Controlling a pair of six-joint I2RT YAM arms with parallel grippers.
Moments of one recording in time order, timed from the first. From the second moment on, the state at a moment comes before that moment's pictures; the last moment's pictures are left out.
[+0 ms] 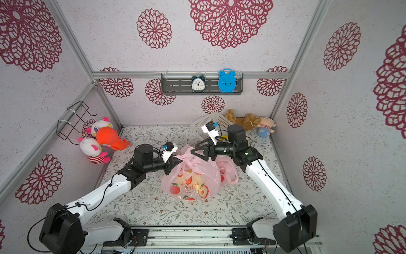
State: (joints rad) left arm -0.49 1.26 0.83 0.04 0.57 0.15; right arm 0.42 1.28 1.25 -0.28 -0.90 0.19
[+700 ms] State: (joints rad) left arm -0.48 1.23 0.82 0.08 0.63 0.15; right arm 0.52 1.58 1.46 -0.54 -0.90 0.10
